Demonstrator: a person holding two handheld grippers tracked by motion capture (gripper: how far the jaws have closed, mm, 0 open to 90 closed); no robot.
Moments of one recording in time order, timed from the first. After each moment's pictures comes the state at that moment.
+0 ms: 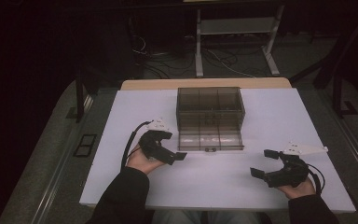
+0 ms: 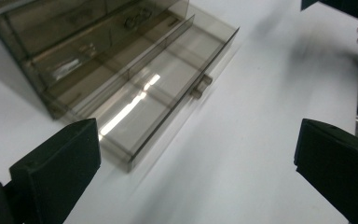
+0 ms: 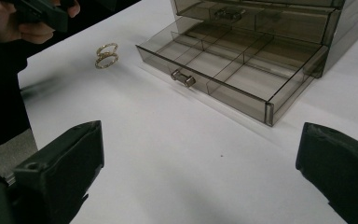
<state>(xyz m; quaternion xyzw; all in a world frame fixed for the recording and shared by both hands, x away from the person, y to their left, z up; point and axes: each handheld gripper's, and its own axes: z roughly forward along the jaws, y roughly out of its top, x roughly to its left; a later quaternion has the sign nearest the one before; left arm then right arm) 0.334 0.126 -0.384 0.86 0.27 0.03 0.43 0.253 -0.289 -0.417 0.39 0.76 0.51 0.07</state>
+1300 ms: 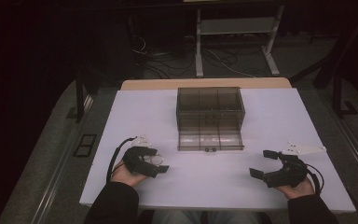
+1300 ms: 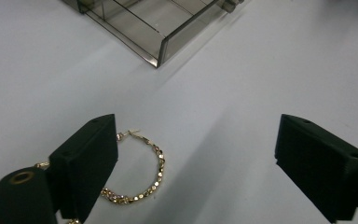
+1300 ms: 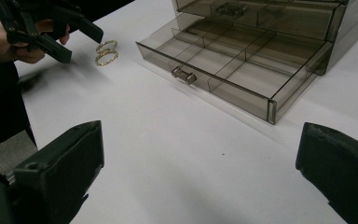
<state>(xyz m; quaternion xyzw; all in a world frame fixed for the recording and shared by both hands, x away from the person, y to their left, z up) 0.313 0.176 -0.425 0.87 0.30 0.02 0.39 0.253 -0.287 -0.418 0.39 0.77 0.50 0.07</state>
